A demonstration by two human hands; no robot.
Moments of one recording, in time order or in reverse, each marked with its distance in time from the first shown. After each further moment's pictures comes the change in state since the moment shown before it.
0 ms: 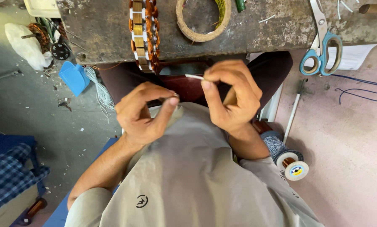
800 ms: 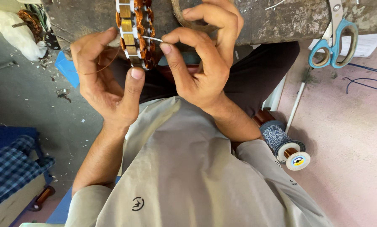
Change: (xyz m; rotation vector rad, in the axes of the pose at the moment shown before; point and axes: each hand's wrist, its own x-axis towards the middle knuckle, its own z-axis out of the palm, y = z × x) left_hand 0.020 -0.024 -0.025 0.062 0.135 -0.141; right_hand 0.040 0.014 0.050 -0.103 0.038 -0.029
